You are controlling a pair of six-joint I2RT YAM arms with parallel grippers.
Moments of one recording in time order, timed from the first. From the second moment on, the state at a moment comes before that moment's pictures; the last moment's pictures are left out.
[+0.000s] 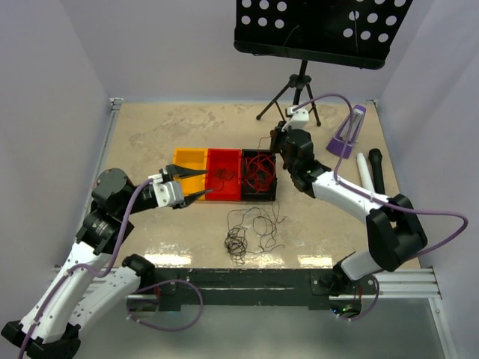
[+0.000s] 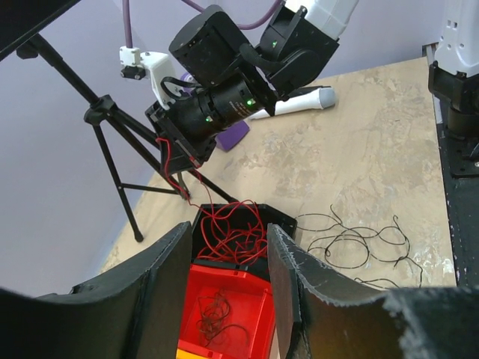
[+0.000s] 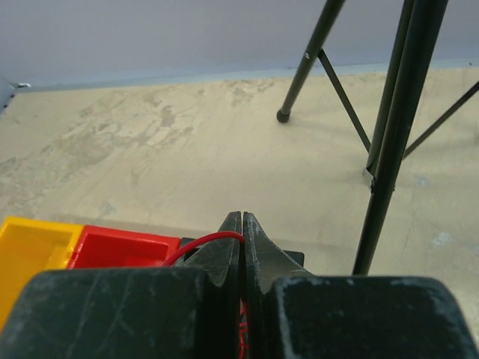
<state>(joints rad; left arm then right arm) -0.49 0.66 0.86 -0.17 0.75 0.40 0.55 1.50 0.95 0.40 0.34 0.31</state>
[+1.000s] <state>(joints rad) -0.49 0.66 0.86 -0.16 0.75 0.40 0.64 1.74 1.03 0.18 0.39 0.46</state>
